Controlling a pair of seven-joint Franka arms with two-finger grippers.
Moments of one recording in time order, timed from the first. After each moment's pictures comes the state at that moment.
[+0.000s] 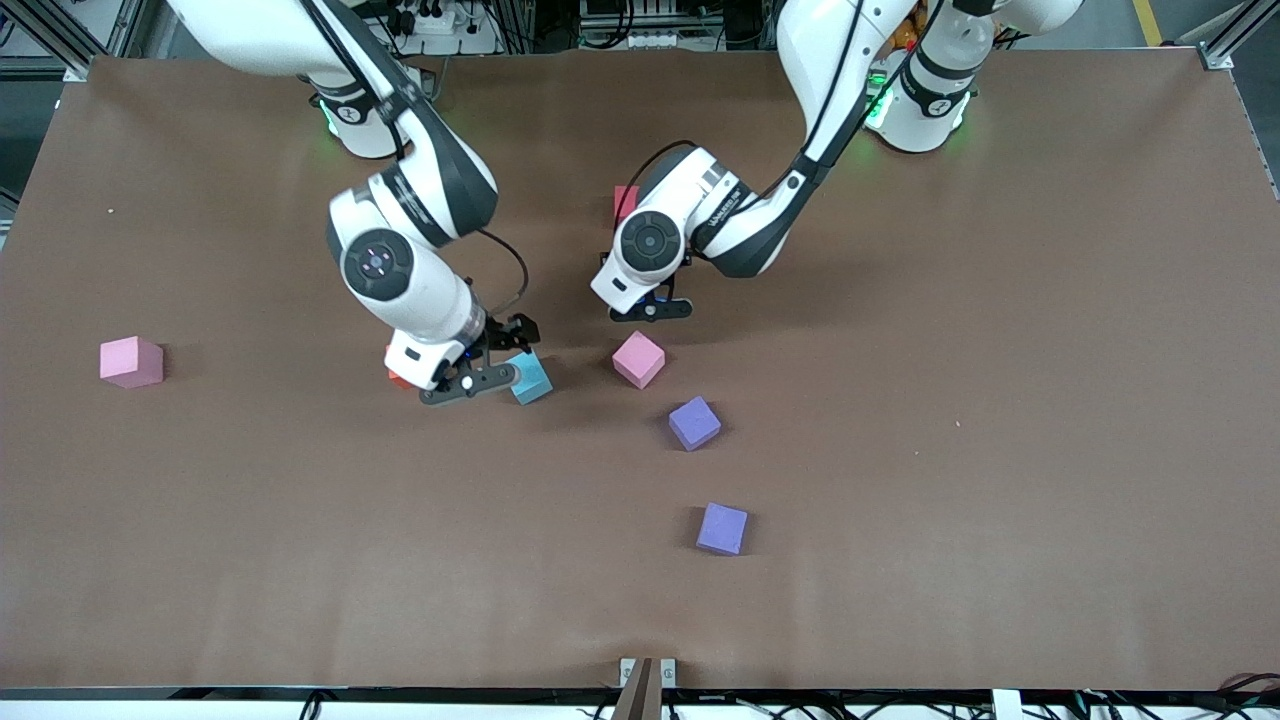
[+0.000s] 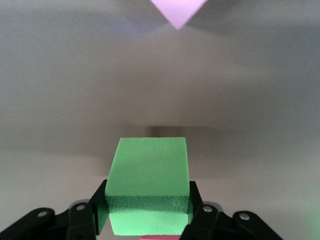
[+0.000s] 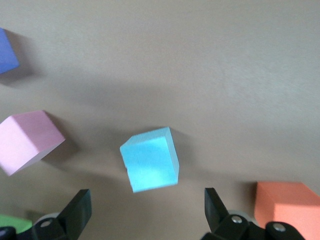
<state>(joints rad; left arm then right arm) -0.78 0.66 -0.13 -1.62 -0.30 2.03 -0.80 0.24 0.42 0.26 -1.85 0.02 2.24 0.22</state>
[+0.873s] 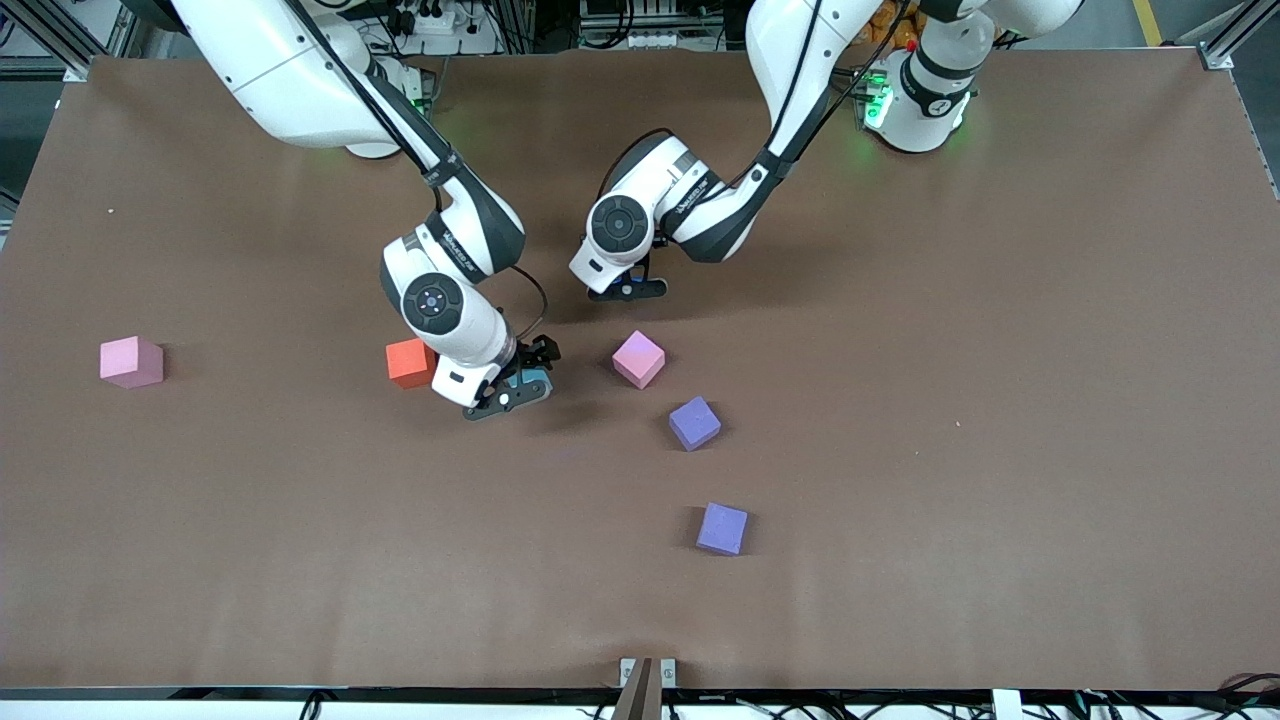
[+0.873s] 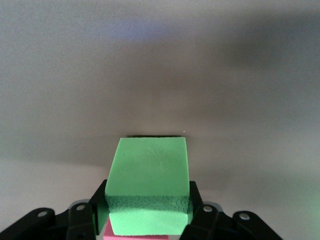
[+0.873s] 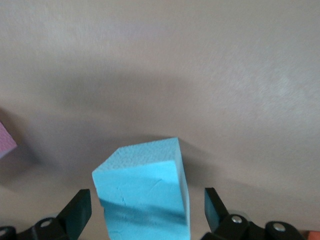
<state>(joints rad) -0.86 0.71 -0.13 -1.62 -0.34 2.06 -0.84 0.26 0.56 0.27 -1.91 -0.05 2.41 0.21</state>
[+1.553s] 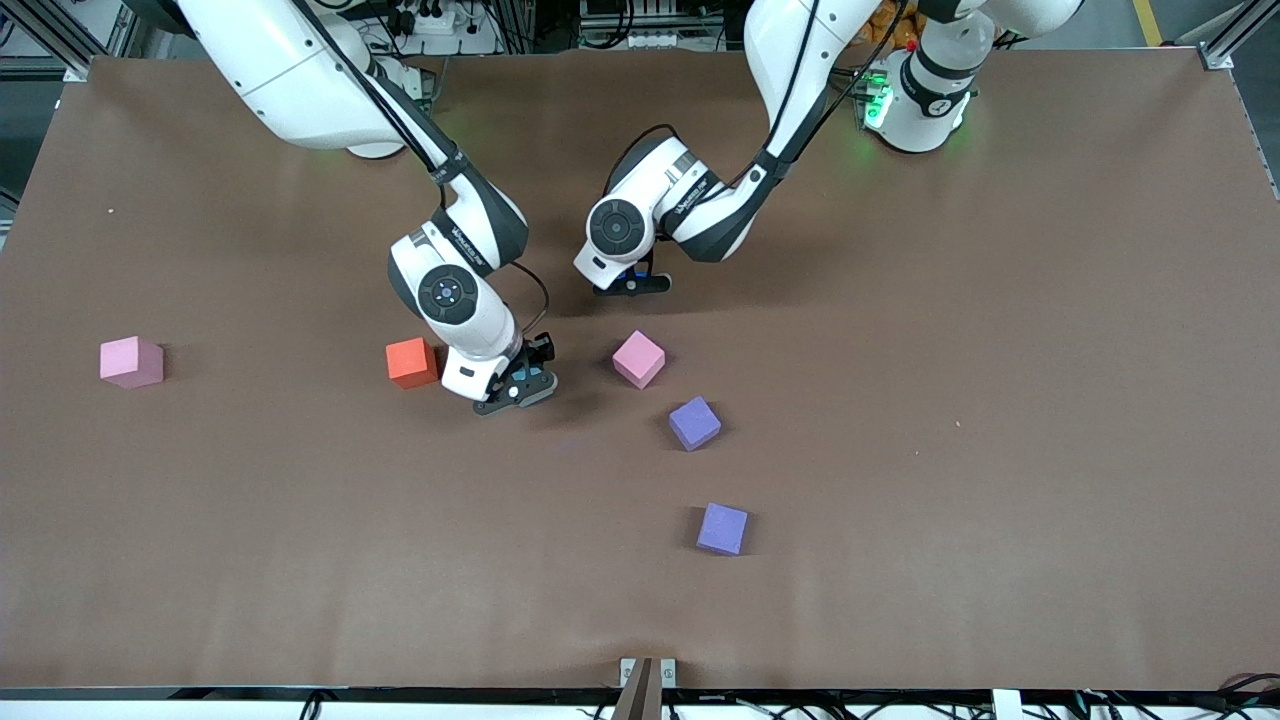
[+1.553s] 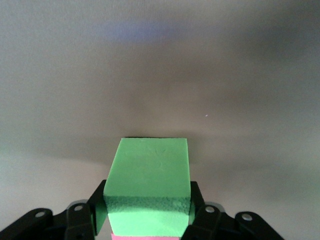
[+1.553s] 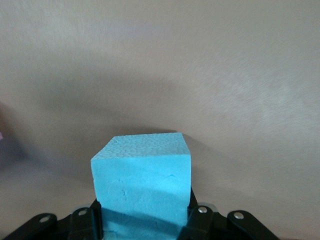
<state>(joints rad) -0.87 0.71 -0.13 -1.63 -0.34 2.00 -0.84 0.26 0.55 0.28 -1.92 -0.13 2.43 0.21</state>
